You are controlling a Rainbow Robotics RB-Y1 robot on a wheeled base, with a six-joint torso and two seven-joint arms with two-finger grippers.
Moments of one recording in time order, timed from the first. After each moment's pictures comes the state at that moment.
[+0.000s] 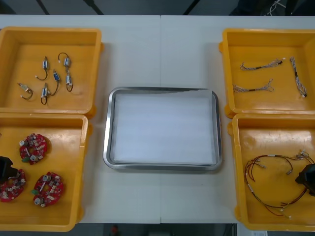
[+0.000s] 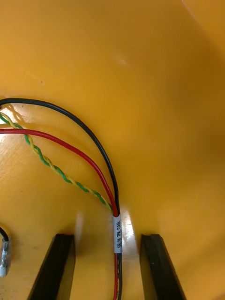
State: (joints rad) right arm 0.26 -0.72 -0.18 -1.90 -0.74 1.31 0.73; left arm 0.27 1.27 -0.04 -1.97 1.05 1.07 -1.15
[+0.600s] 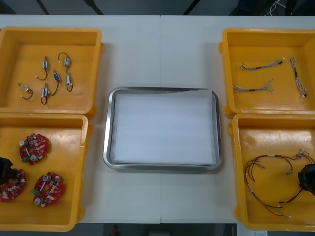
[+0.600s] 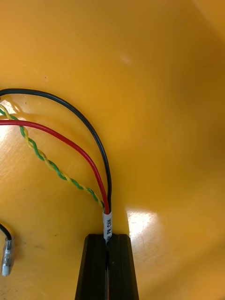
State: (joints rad) right arm 0.26 -0.72 -0.18 -1.90 -0.74 1.31 0.74; left arm 0.27 1.27 -0.06 -1.93 1.10 1.03 -1.15
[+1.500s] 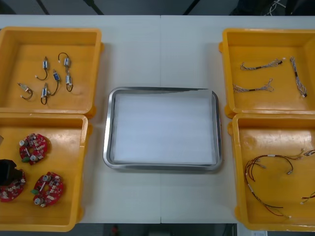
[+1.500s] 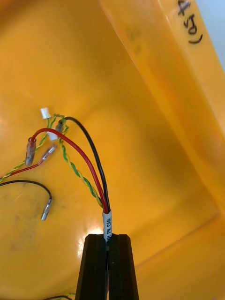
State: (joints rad) right arm 0.22 -0.71 -0.35 -2.17 -0.66 1.64 0.87; left arm 0.27 1.27 -0.09 -1.91 1.11 0.96 -1.15
